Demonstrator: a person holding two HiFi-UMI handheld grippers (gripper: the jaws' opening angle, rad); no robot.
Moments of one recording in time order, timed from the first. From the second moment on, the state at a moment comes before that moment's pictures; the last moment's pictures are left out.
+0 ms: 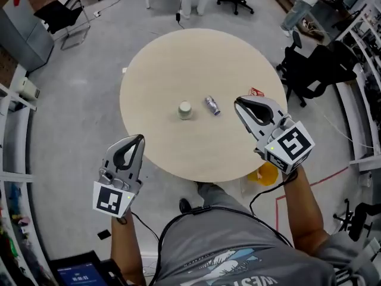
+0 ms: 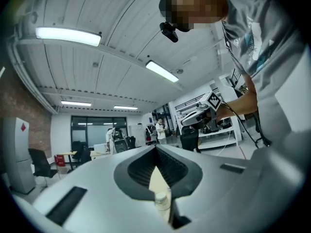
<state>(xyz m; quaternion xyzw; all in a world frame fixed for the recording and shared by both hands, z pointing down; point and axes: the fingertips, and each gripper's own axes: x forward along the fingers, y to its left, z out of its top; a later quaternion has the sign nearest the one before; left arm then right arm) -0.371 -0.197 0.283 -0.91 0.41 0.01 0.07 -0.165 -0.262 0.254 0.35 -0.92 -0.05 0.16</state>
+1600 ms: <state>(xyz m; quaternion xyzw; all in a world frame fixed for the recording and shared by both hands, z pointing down) -0.369 -0.306 0.427 -0.89 0.45 -0.06 -0.08 -0.301 -0.419 0.547 0.17 -0.91 0.02 0.37</state>
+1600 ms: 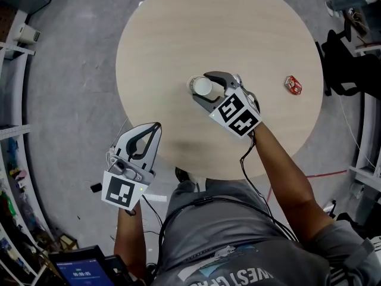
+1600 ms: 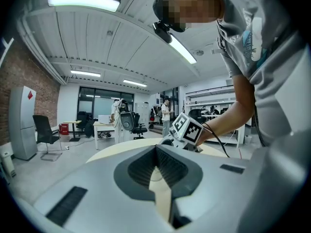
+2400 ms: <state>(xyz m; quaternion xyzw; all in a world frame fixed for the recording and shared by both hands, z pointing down) -0.352 -0.164 0.280 -0.91 0.41 -0.02 0.05 -0.253 -0.252 0.285 0.29 -0.92 -0.09 0.24</state>
